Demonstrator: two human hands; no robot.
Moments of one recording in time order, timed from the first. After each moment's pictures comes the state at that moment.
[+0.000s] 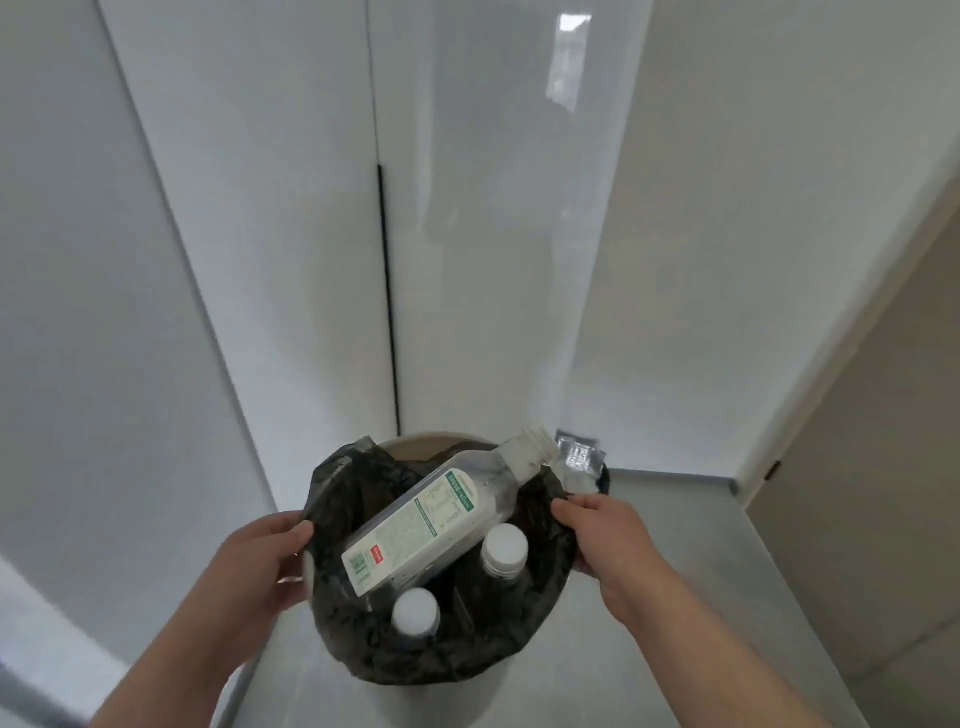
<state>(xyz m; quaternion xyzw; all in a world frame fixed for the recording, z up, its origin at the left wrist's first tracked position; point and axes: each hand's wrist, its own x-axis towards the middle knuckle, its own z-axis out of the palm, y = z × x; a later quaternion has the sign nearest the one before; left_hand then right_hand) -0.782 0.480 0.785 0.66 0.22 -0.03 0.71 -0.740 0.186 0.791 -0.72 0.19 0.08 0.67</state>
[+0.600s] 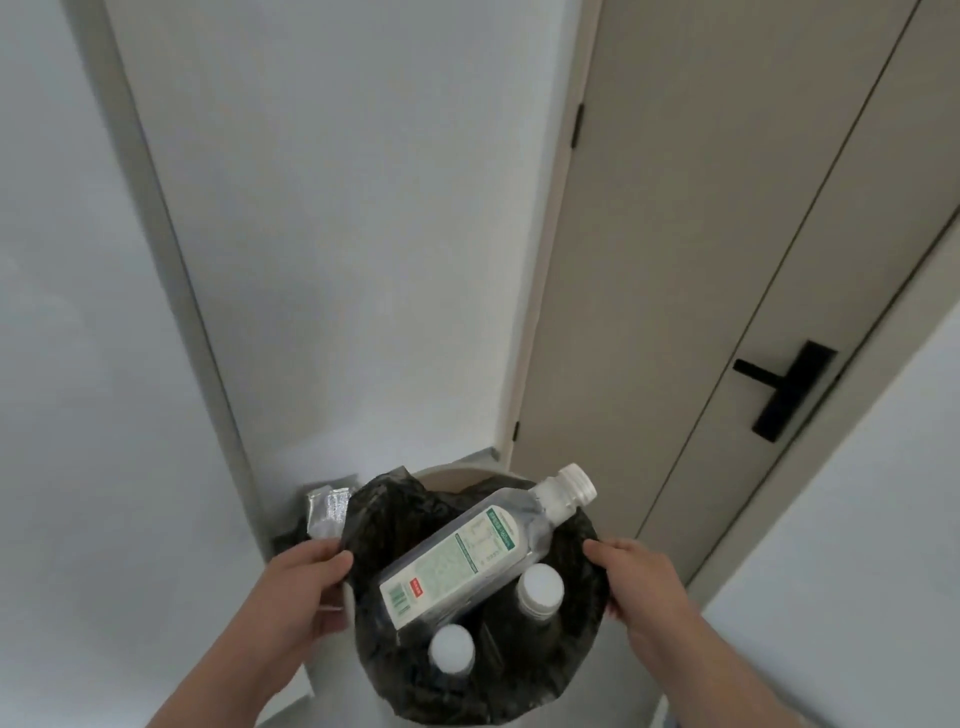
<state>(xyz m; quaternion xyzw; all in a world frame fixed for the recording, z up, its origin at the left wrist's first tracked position) -0.534 0.102 0.756 0.69 -0.01 -0.29 0.67 -0.692 -0.151 0.771 -0.60 0.47 -0.15 0.62</state>
